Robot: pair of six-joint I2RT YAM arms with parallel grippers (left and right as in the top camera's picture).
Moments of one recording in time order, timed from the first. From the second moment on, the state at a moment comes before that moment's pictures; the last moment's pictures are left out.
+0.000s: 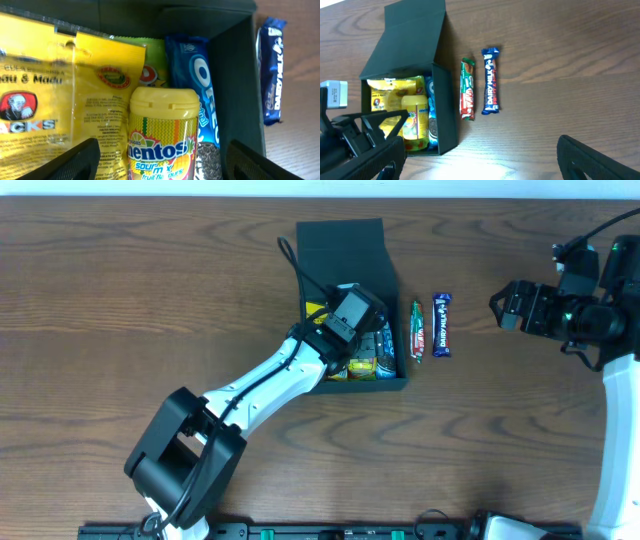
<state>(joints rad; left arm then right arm) -0.72 1.87 1.32 -0.42 -0.05 -0.72 -0.24 1.41 1.51 -1.11 -0.33 0.03</state>
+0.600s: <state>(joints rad) -0.38 1.55 1.35 -0.75 -0.08 -0.64 -0.04 1.60 1.32 -0.78 -0.26 0.04</state>
